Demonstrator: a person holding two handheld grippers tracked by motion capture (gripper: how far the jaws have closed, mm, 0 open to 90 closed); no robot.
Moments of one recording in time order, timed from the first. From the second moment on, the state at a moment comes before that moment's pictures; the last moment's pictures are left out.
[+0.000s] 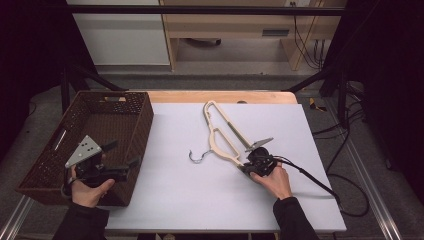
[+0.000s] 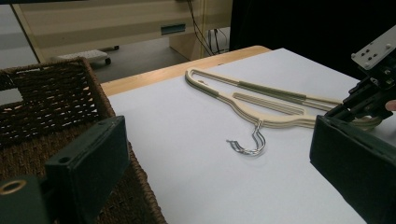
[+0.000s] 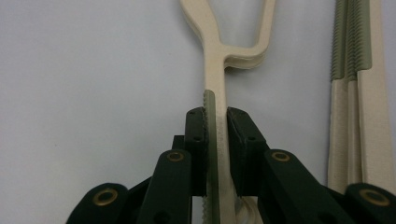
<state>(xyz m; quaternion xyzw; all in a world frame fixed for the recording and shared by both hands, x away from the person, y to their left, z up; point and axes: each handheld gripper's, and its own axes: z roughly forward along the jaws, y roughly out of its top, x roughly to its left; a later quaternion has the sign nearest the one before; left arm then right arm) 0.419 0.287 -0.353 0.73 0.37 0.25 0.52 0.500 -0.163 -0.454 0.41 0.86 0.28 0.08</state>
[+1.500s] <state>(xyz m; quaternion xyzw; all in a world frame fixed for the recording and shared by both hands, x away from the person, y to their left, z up) 0.419 0.278 -0.356 0.74 0.36 0.24 0.51 0.499 -0.161 -0.454 0.42 0.85 0.30 0.08</state>
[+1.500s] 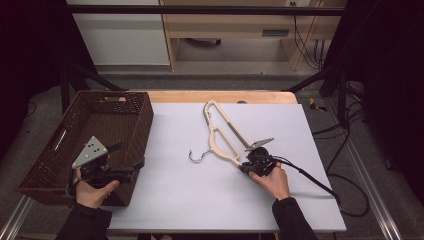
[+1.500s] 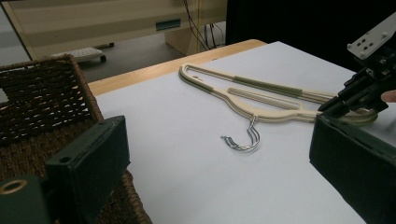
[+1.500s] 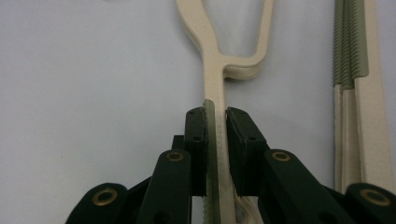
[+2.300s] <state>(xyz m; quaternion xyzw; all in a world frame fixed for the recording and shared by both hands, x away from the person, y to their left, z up) 0.429 0.205 -0.369 0.78 0.32 0.21 0.50 0.495 -0.173 -0.437 0.40 0.84 0.36 0.08</state>
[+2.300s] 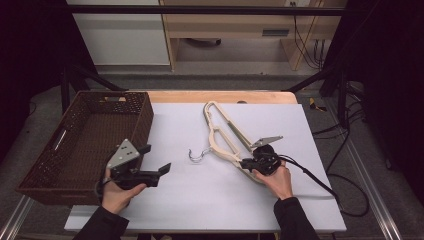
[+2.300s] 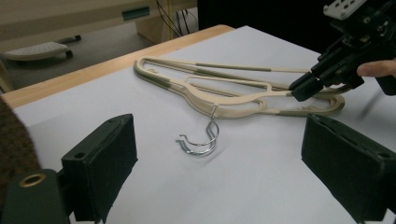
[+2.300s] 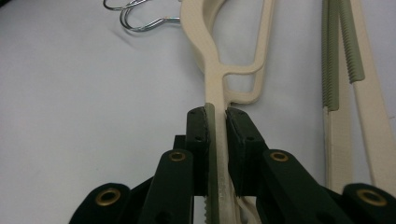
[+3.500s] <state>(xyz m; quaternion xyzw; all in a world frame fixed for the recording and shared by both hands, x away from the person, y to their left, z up) 0.554 0.101 -0.452 0.85 0.32 0.11 0.40 0.492 -0.174 -0.436 0.40 0.84 0.36 0.09</state>
